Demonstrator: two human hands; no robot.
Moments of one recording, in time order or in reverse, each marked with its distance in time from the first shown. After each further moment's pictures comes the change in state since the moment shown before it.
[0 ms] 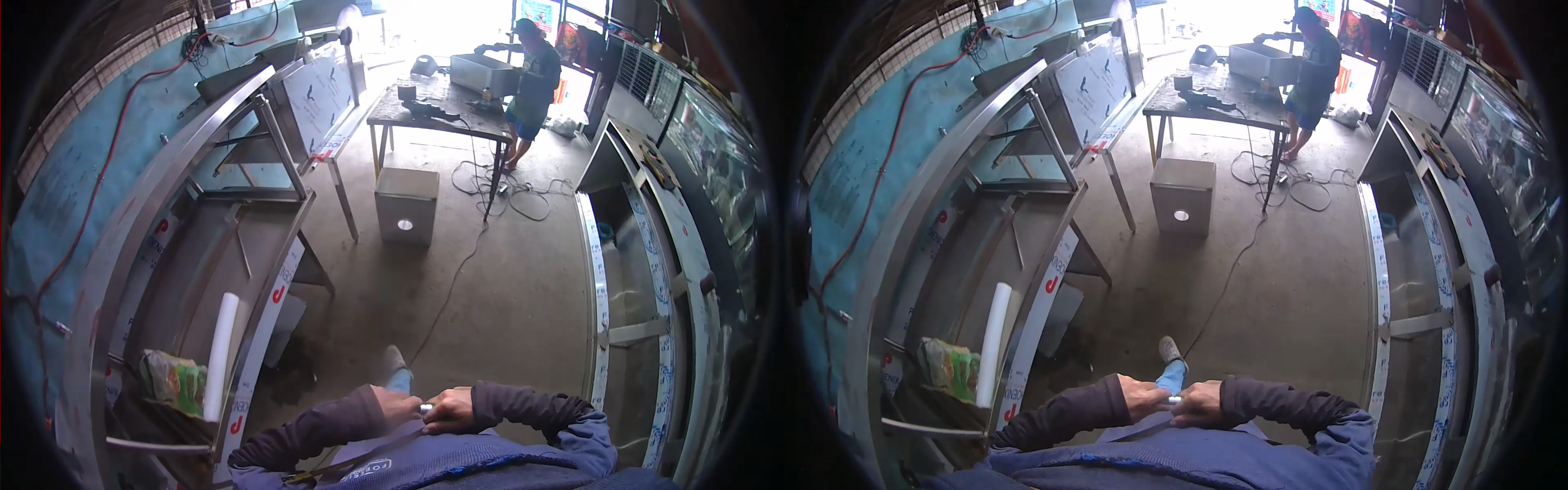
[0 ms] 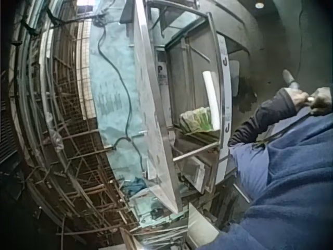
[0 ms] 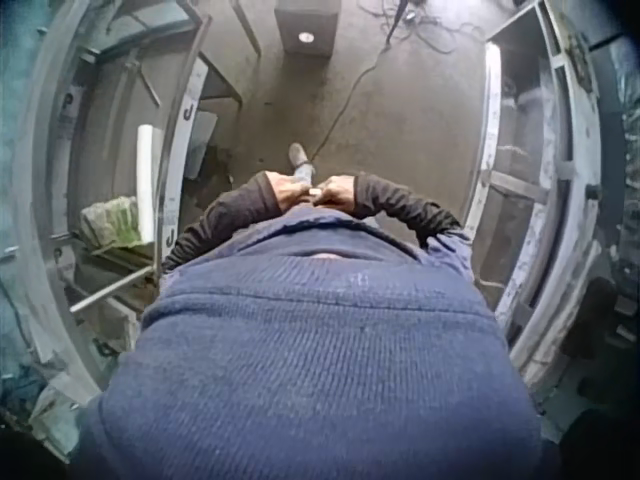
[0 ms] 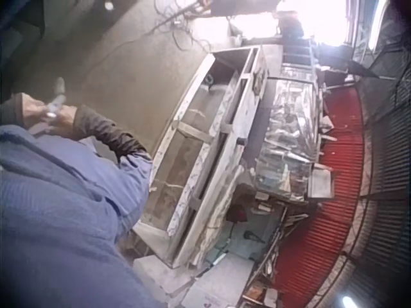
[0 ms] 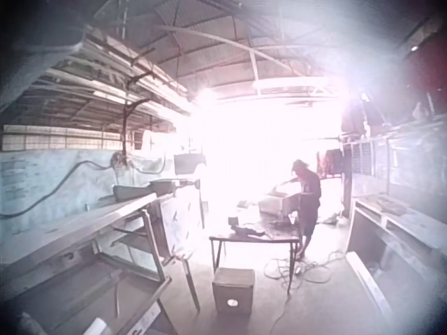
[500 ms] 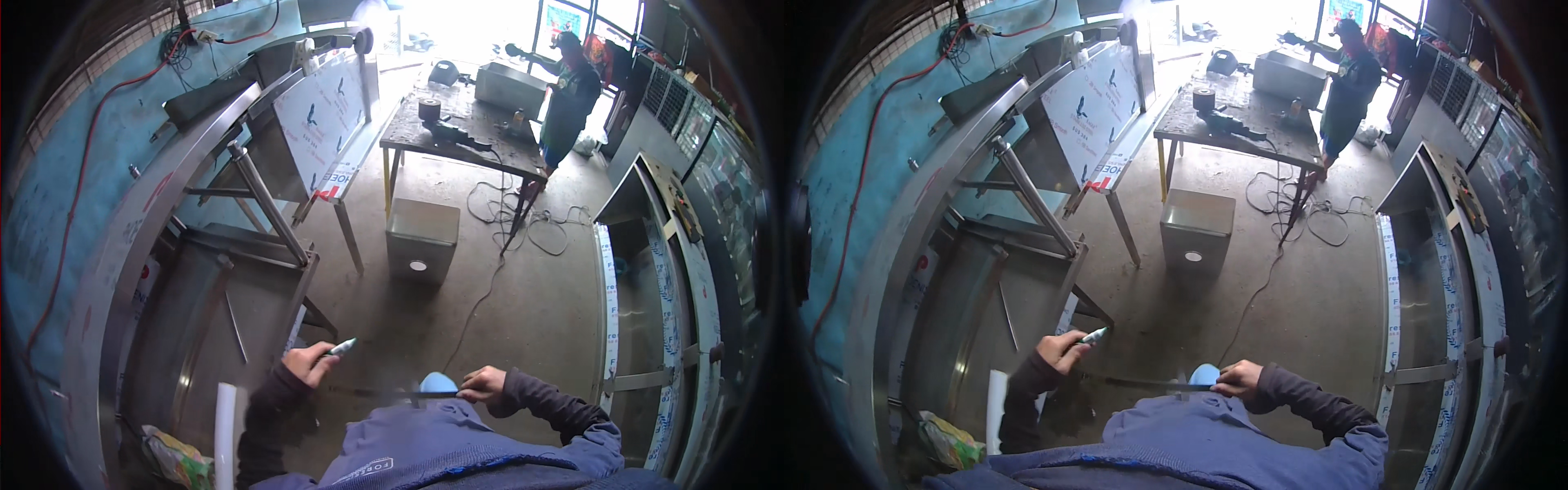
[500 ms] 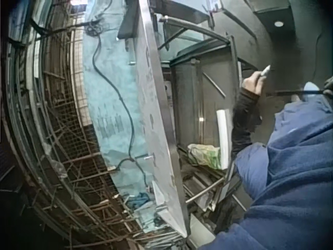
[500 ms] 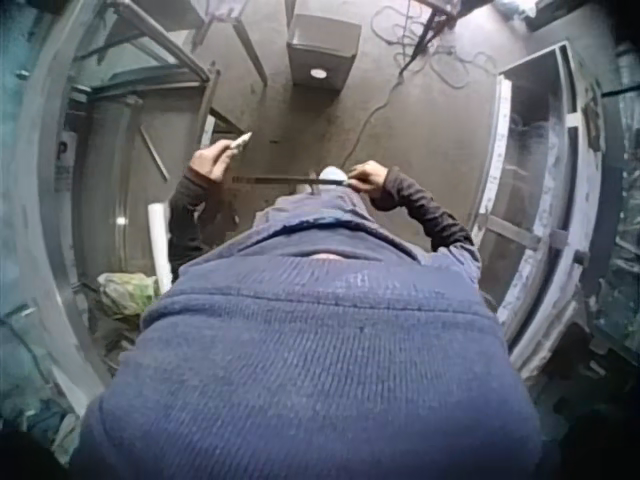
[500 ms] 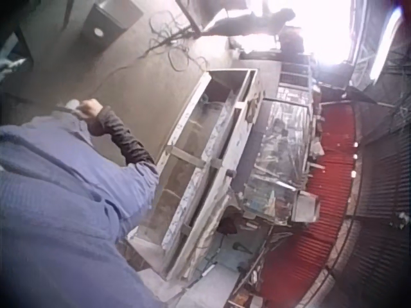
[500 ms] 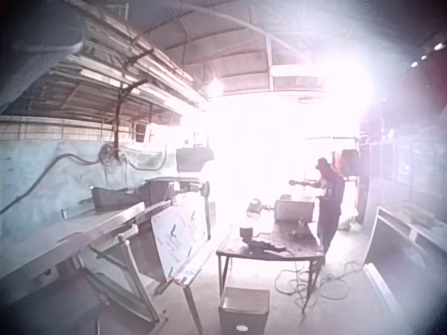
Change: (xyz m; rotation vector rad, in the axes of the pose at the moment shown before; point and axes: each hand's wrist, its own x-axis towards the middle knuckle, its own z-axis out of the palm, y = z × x) left_hand 0.017 -0.283 -0.219 -0.305 0.668 -0.444; right_hand 0.074 0.193 -0.249 -0.012 0.250 0.175
